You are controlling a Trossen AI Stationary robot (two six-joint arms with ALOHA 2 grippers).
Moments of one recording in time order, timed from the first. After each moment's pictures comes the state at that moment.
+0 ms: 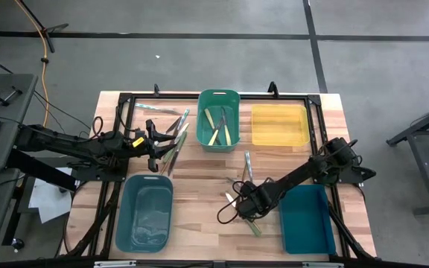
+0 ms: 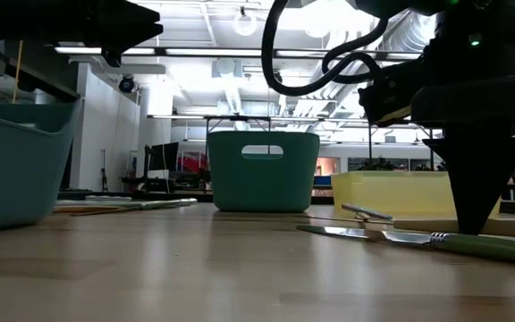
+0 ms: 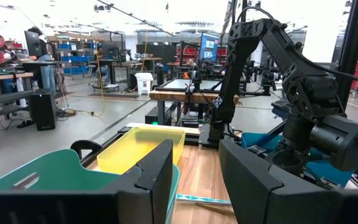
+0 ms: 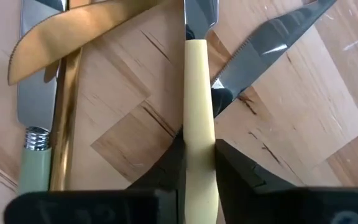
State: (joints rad) left arm -0.09 0.64 0.24 0.52 -0.27 0.00; right arm 0.48 1.93 1.24 -0.89 0.10 1.15
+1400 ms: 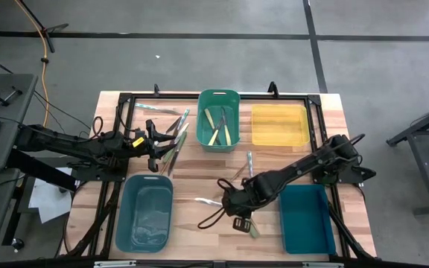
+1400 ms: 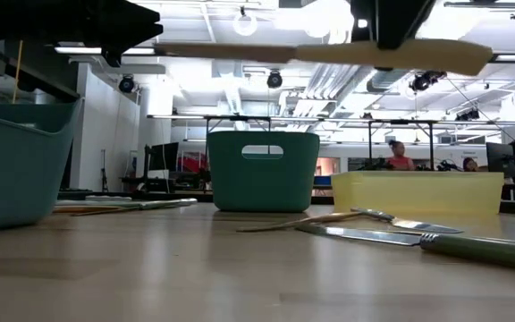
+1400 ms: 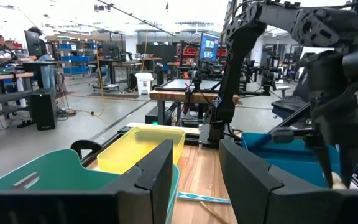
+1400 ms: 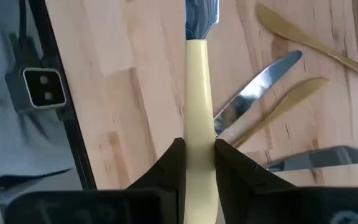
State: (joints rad) left arm -0.09 0.64 0.24 0.52 -0.27 0.00; right arm 0.44 1.90 1.63 -0.98 -0.06 0.68
